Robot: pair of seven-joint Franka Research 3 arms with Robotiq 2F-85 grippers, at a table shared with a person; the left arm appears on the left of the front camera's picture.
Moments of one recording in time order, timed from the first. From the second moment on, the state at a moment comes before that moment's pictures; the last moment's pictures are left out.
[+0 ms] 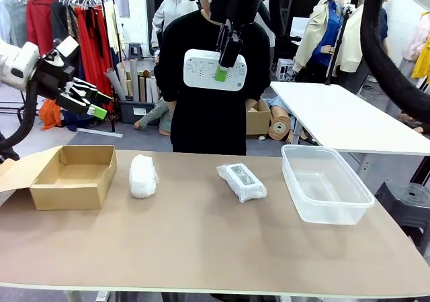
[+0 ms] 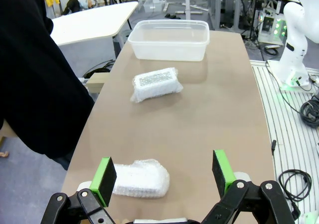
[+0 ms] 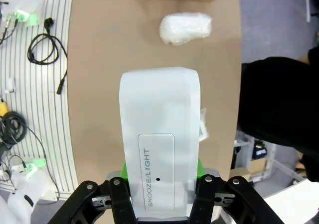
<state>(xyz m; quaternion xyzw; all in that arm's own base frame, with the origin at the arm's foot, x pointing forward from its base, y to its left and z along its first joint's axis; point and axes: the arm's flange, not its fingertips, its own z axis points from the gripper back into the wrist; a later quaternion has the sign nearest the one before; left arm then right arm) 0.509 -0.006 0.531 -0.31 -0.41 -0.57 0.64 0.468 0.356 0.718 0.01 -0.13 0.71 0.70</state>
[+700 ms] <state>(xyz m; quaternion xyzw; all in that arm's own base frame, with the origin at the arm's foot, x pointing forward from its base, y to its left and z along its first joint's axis) 0.509 -0.006 0.531 -0.31 -0.41 -0.57 0.64 0.469 0.356 0.717 0.01 -0.13 0.71 0.70</state>
